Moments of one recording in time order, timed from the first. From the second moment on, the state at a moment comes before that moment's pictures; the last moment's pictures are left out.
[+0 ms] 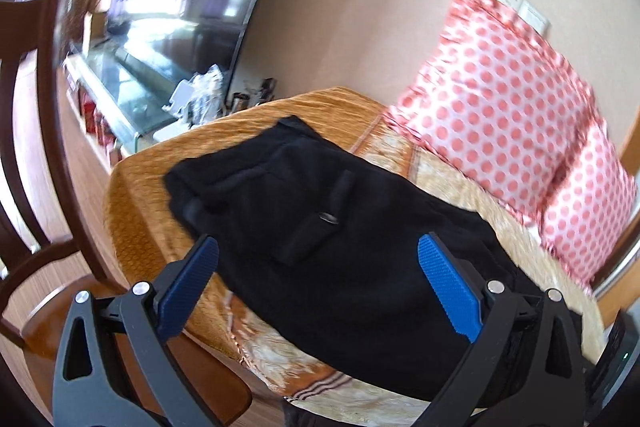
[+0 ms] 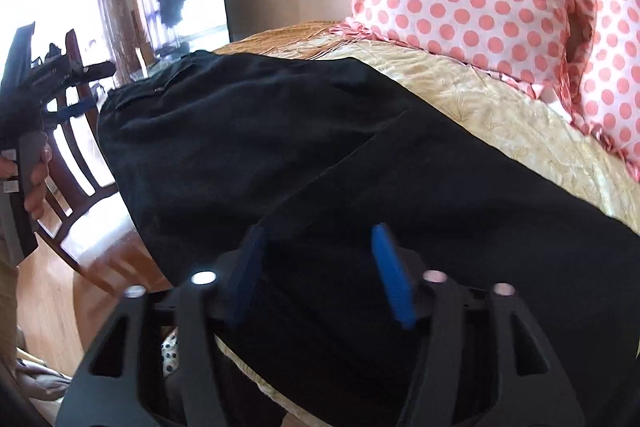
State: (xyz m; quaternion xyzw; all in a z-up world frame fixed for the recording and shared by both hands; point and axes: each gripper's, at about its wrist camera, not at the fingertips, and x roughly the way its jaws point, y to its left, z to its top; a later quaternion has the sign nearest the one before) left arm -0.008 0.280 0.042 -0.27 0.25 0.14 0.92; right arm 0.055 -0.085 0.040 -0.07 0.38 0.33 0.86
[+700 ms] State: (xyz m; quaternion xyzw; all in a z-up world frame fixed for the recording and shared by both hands) left arm 0.010 0.346 0.008 -0.45 0.27 0.08 0.85; right arm 0.056 -0.084 0.036 -0.07 0.37 0.33 0.86
